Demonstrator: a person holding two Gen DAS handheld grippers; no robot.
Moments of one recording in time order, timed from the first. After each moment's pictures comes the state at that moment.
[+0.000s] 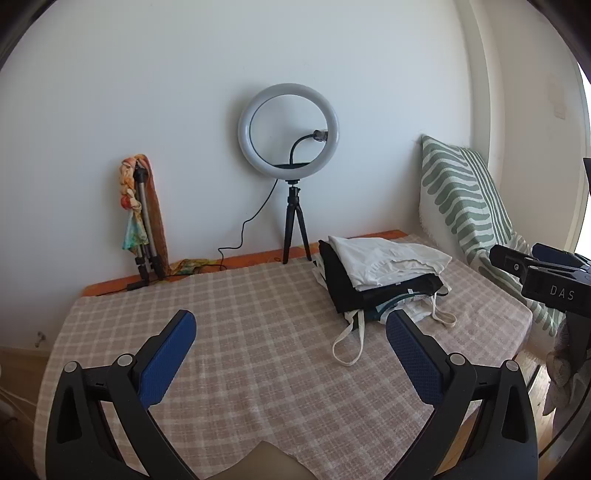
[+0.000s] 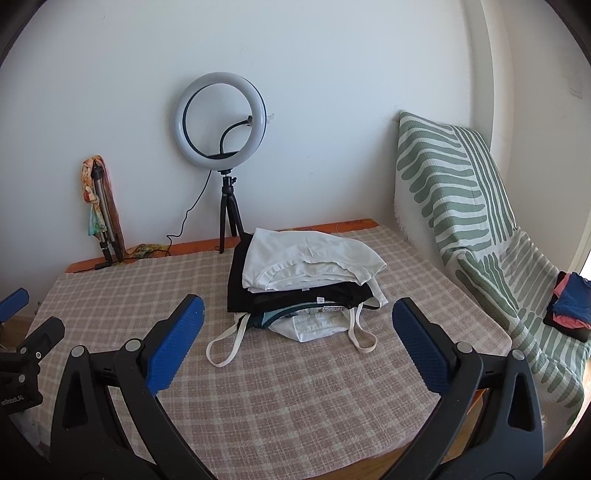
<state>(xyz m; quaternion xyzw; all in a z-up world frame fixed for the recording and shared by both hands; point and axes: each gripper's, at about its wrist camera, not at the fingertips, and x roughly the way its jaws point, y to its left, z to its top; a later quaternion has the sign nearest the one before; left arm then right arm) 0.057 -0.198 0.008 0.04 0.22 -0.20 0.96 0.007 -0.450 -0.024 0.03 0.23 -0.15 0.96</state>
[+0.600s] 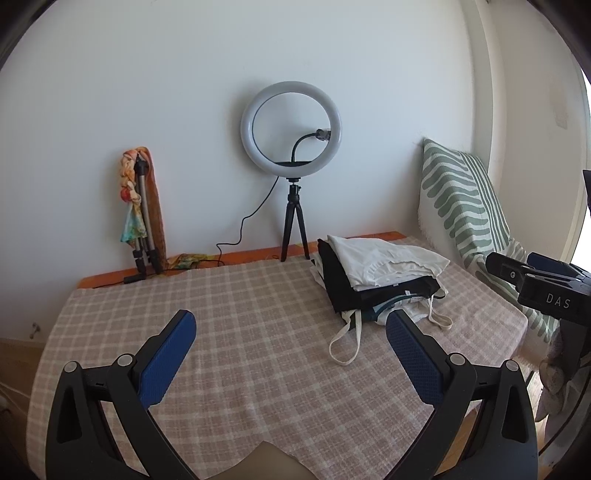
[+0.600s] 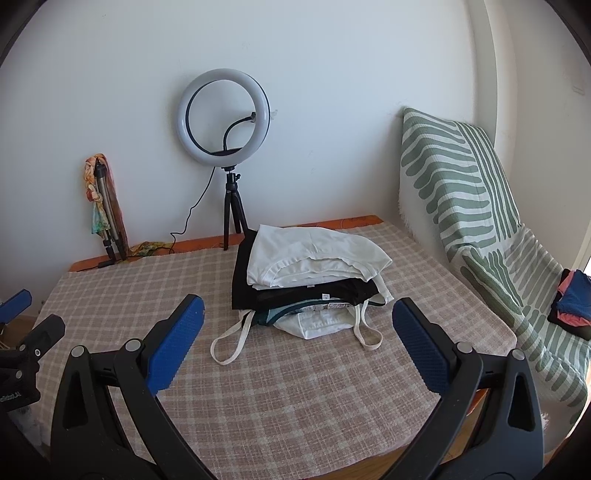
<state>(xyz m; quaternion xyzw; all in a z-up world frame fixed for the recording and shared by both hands) 0.058 -0.193 0.007 0.02 0.23 -0.20 0.95 0.008 -0.447 -0.028 0.04 0.23 -0.14 0.96</state>
